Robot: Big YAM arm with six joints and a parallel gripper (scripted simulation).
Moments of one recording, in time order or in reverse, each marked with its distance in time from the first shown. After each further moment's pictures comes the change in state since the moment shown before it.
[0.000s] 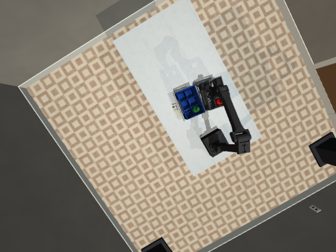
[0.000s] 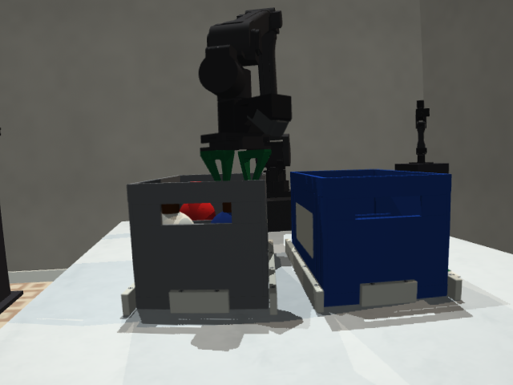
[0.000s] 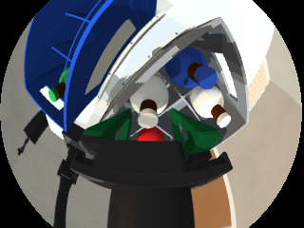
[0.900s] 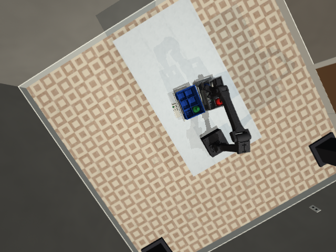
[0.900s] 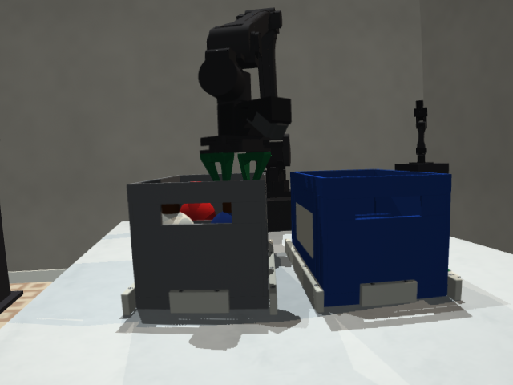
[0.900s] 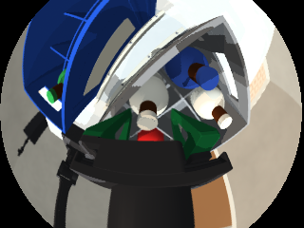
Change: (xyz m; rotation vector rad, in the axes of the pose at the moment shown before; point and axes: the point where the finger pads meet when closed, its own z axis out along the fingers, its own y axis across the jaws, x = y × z) arm 0.000 -0.001 0.004 0.003 -0.002 0.000
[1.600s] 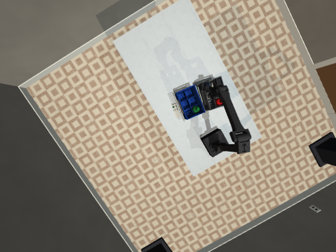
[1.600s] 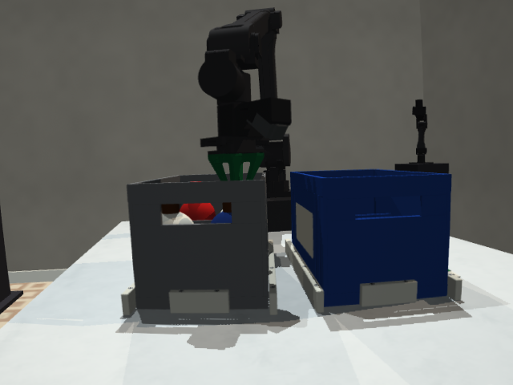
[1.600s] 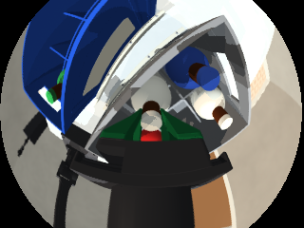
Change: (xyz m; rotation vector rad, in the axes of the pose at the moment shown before) arm 0.000 0.000 0.002 0.000 -0.001 -0.001
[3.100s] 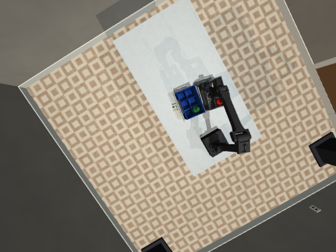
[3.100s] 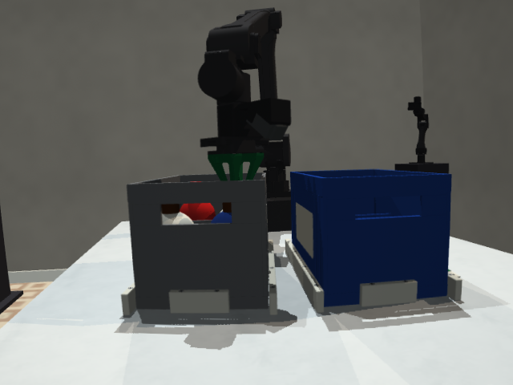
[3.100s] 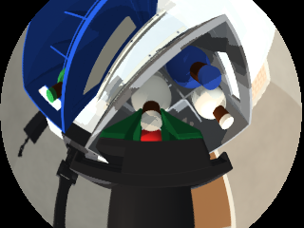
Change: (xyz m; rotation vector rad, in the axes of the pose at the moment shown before) arm 0.002 0.001 0.000 -0.006 0.005 -0.001
